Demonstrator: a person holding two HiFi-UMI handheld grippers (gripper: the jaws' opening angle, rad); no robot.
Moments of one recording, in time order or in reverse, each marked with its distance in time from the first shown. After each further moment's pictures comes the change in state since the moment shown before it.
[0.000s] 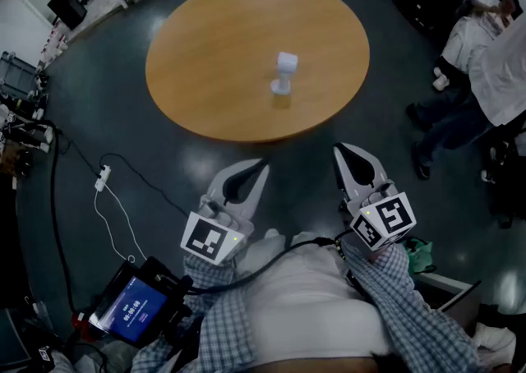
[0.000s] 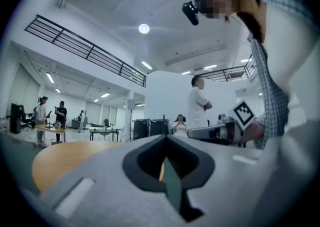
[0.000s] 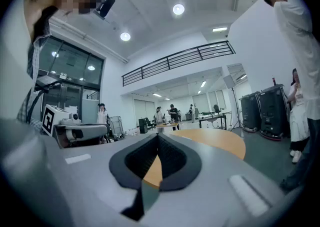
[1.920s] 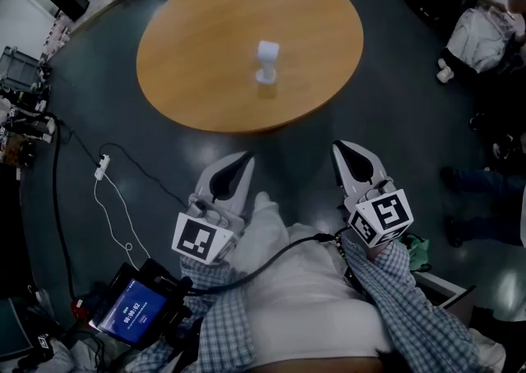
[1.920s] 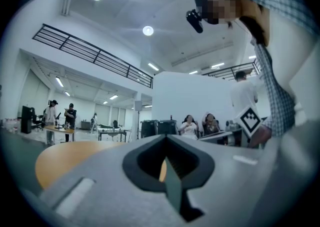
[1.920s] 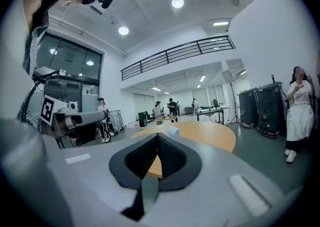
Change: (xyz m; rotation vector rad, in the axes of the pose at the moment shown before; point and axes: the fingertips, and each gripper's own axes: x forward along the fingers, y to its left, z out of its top) left arm 0.022 -0.017 0.001 -0.003 -0.010 0.109; right arm -0.027 -0.045 -0.024 -0.006 0.076 0.001
